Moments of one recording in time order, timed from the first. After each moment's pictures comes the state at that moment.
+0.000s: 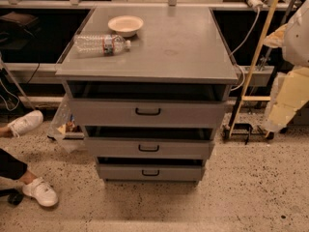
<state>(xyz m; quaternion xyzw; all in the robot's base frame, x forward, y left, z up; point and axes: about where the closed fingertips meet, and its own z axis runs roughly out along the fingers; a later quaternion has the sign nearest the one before) 0.439 -0.216 0.980 -0.60 0.78 -0.04 0.16</state>
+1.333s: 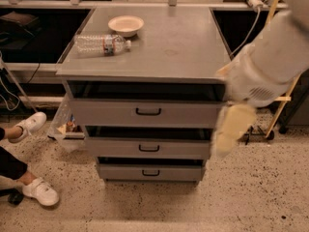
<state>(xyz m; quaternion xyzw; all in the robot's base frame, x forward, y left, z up) 0.437 -0.142 0.909 -0.63 0.76 0.03 0.17</state>
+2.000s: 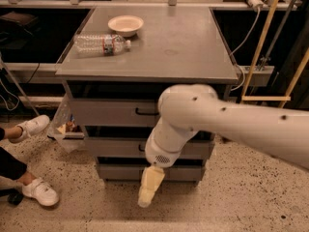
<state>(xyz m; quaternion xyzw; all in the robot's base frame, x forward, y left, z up) 0.425 0.013 0.688 -0.65 0.73 0.17 0.10</state>
